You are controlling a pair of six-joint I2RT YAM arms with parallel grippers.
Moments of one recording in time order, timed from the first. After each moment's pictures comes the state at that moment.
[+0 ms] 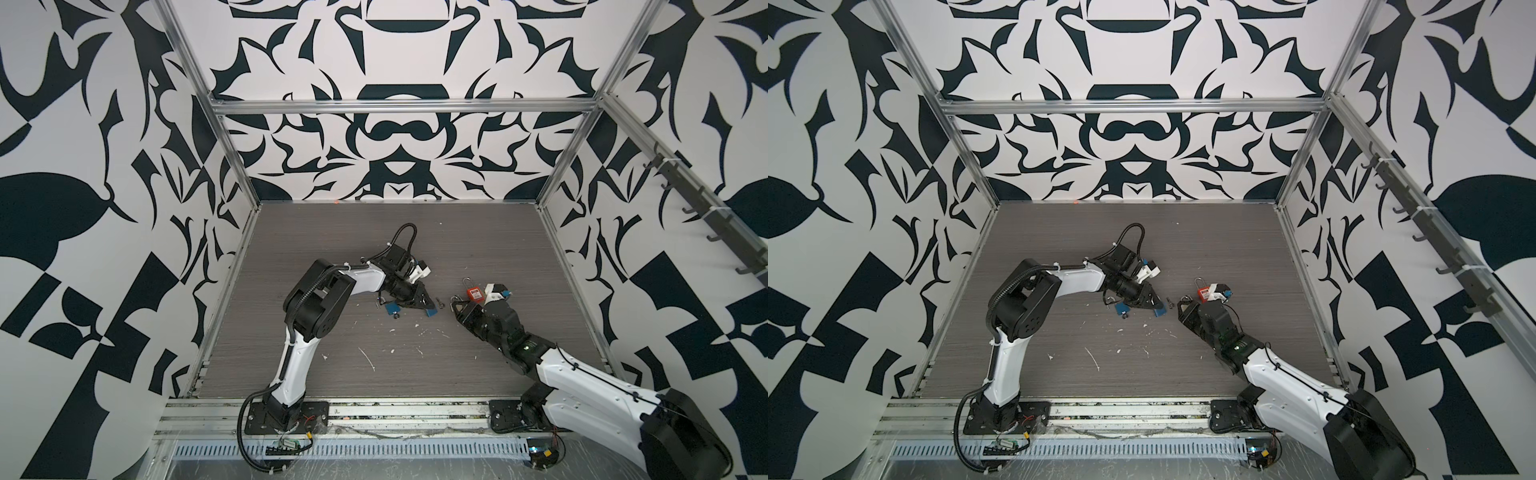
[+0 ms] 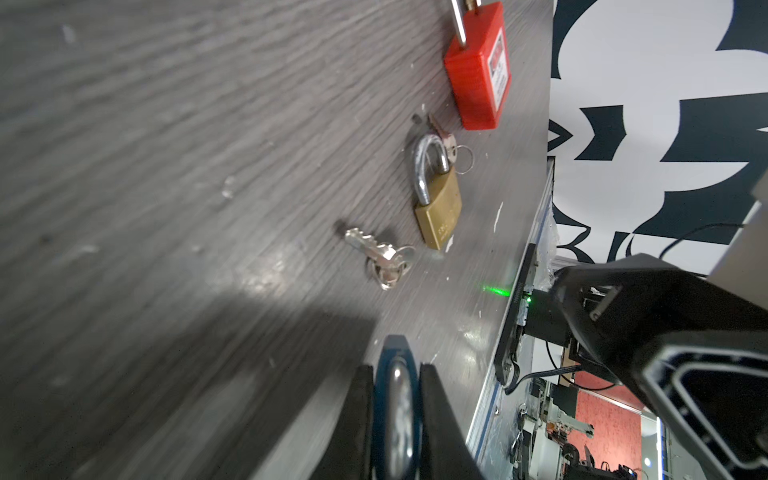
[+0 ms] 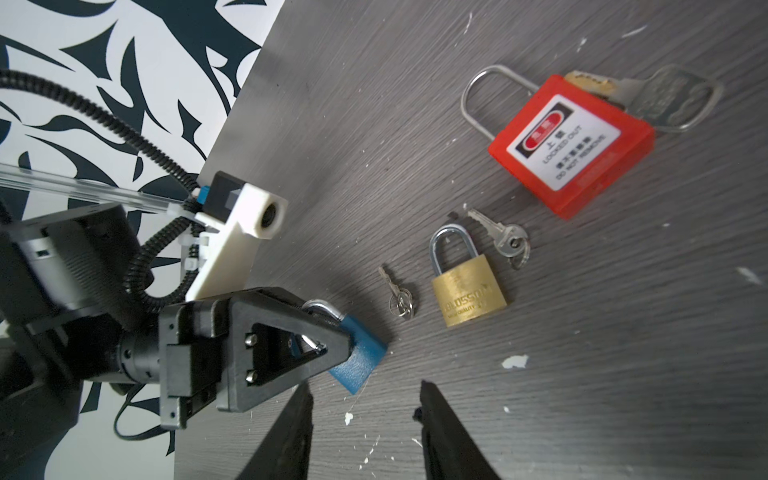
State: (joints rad) left arm -0.69 2.15 1.34 -0.25 0.88 -0.43; right arm 0.60 0.94 0.28 0.09 0.07 1.13
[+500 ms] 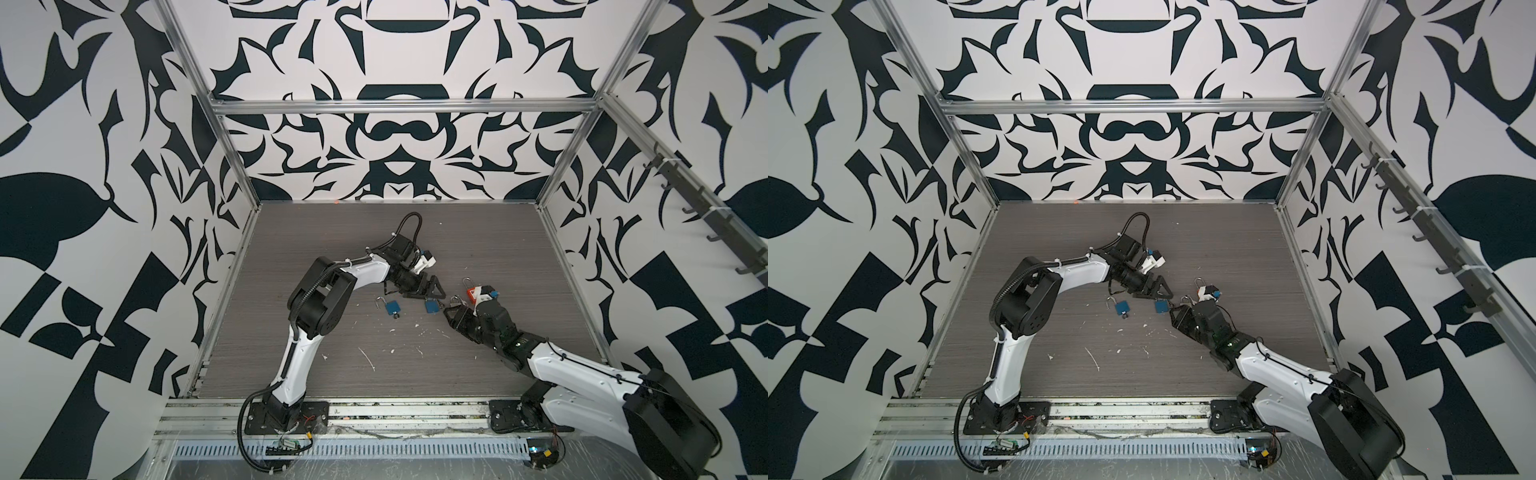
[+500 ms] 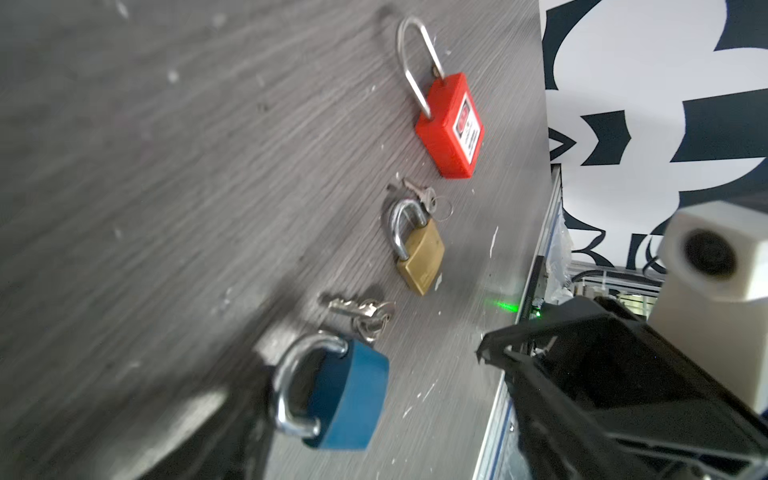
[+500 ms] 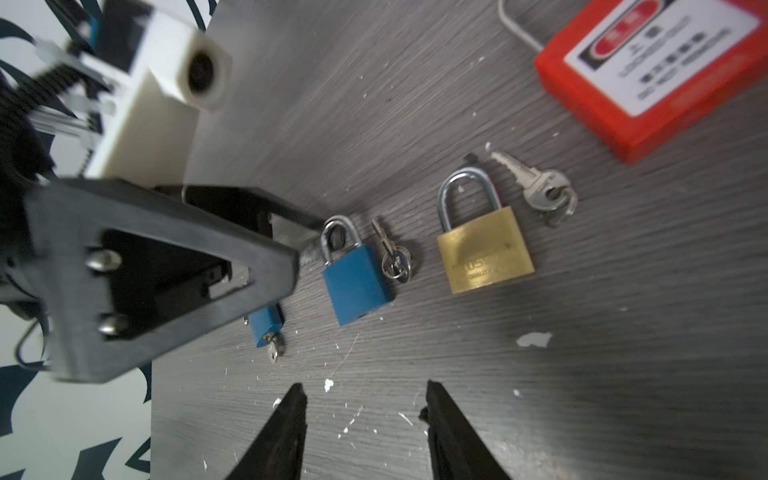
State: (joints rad) left arm -0.68 2.17 1.50 -0.36 0.80 -0.34; right arm 0.63 1.06 0.30 0.13 -0.02 1.06
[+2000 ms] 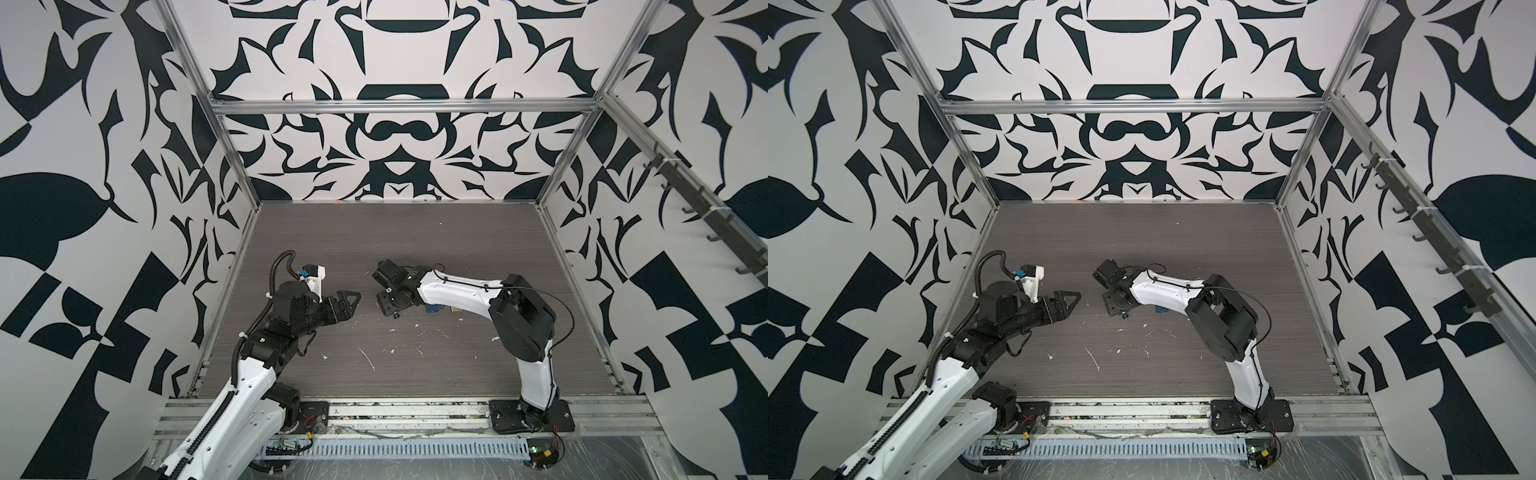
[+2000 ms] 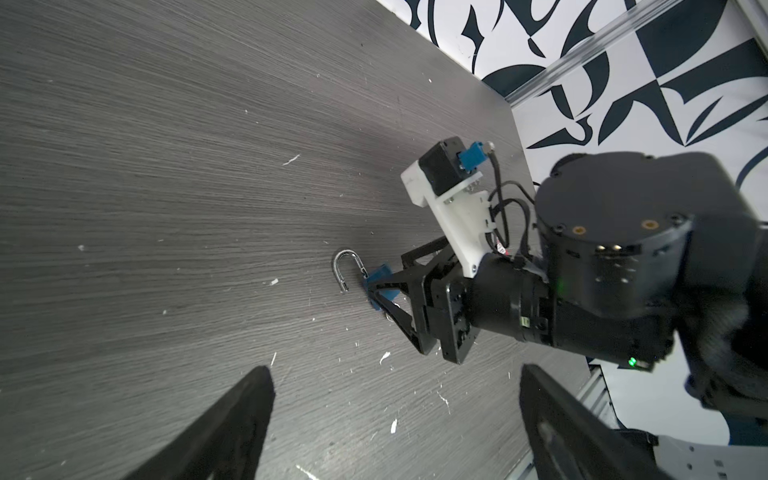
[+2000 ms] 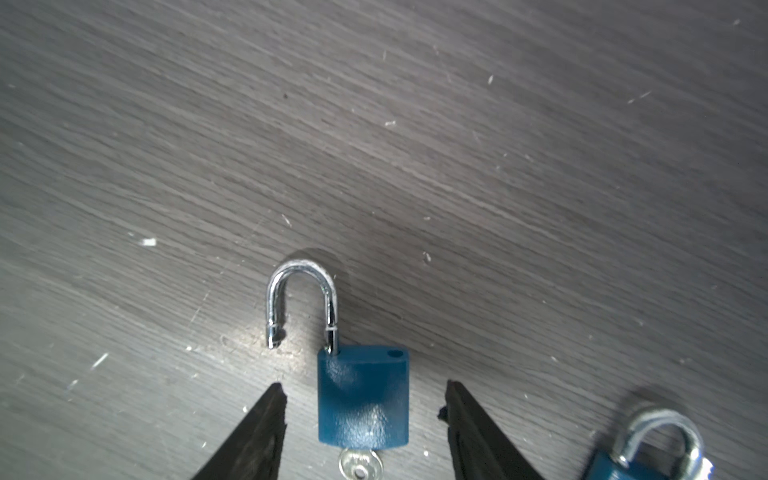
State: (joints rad) left arm -0.36 0.72 0.51 -0.32 0.37 -0.61; right arm 0.90 2.01 1.44 -0.63 0.13 0.46
